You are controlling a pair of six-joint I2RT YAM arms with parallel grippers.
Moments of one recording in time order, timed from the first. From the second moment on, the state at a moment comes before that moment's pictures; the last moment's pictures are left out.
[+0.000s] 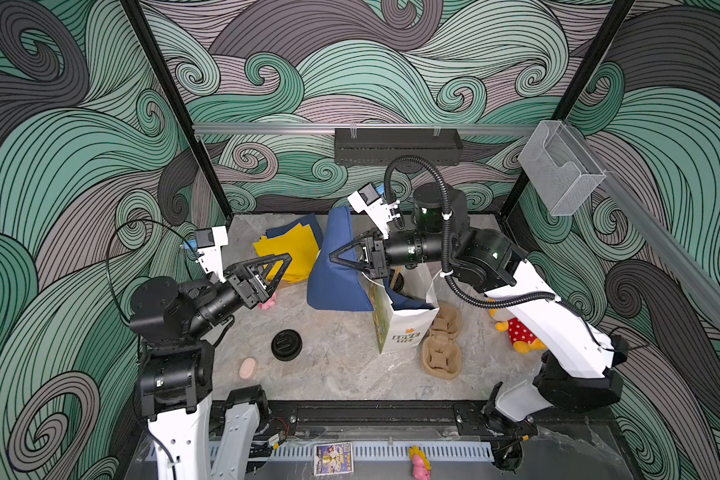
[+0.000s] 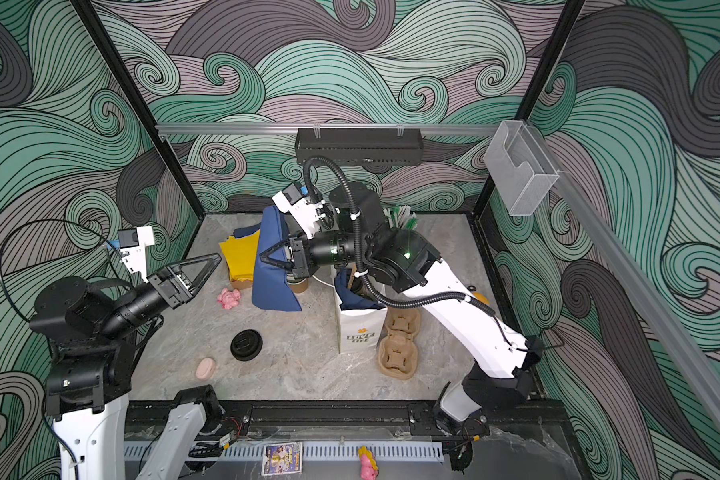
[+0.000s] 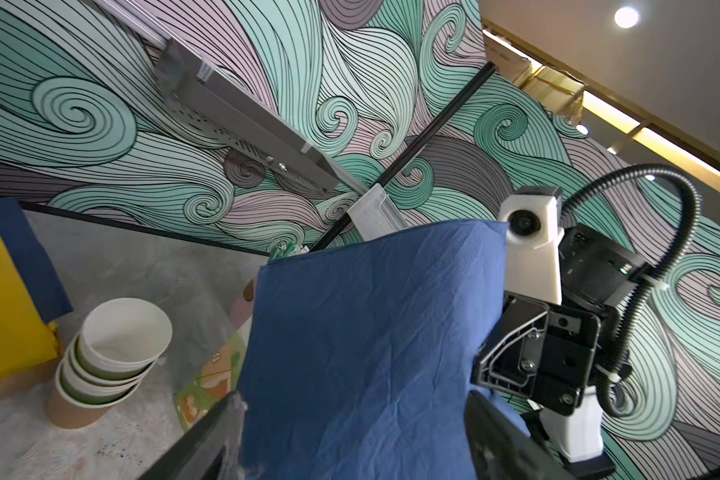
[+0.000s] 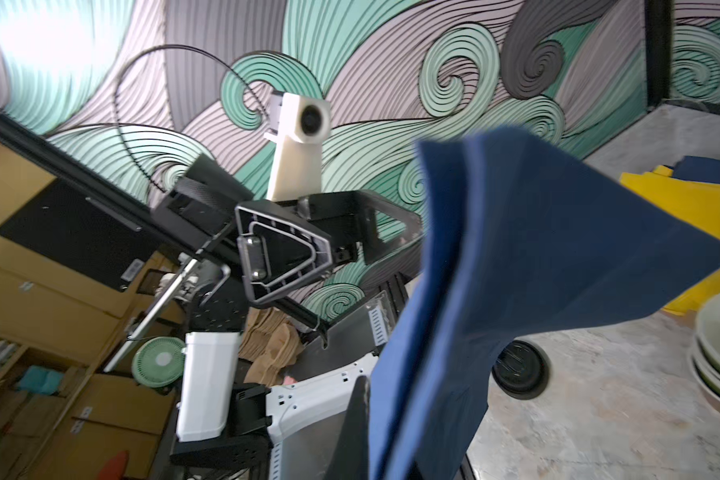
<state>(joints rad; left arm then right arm) 0.20 0.65 1.17 -0.47 0.98 -0.80 0.93 1.57 2.01 -0.68 -0.64 0.48</state>
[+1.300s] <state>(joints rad) 0.10 0.61 1.21 -0.55 0.92 -0.83 0.96 1.76 2.17 -0.69 -0.49 0.45</state>
